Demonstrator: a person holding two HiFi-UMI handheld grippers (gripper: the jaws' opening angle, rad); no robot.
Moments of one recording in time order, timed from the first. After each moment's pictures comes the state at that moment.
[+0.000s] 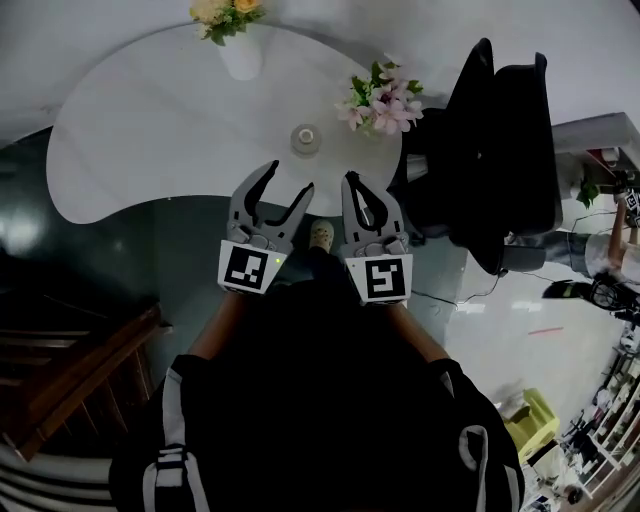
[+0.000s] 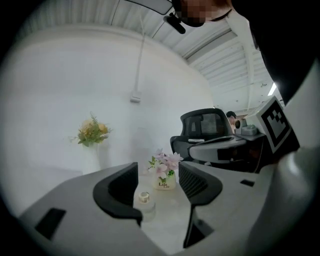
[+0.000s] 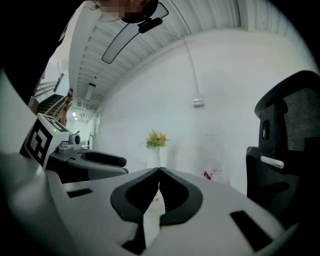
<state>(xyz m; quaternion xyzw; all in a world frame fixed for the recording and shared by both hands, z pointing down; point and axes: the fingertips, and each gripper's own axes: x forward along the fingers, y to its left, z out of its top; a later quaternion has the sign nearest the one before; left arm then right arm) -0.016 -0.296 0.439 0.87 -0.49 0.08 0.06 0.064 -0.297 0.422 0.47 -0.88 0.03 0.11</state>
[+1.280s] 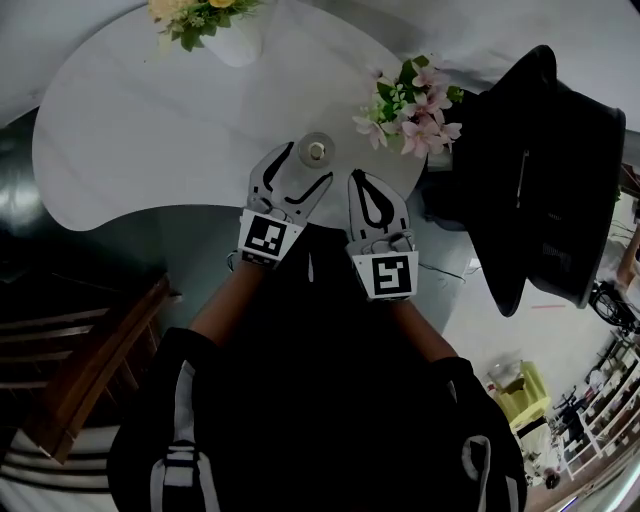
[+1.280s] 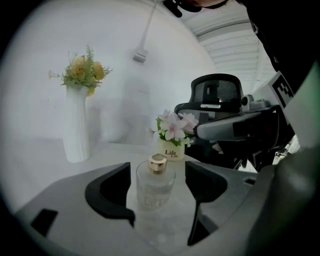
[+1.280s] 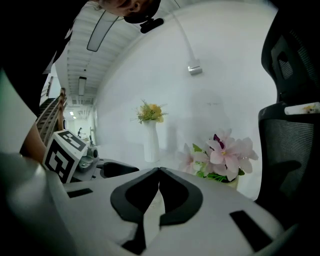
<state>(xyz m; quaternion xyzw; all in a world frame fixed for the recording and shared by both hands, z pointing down) -0.014 -0.376 0.571 0.87 -0.44 0.16 0.14 0.049 -0.359 0.516 0.44 -0.87 0.12 0.17</state>
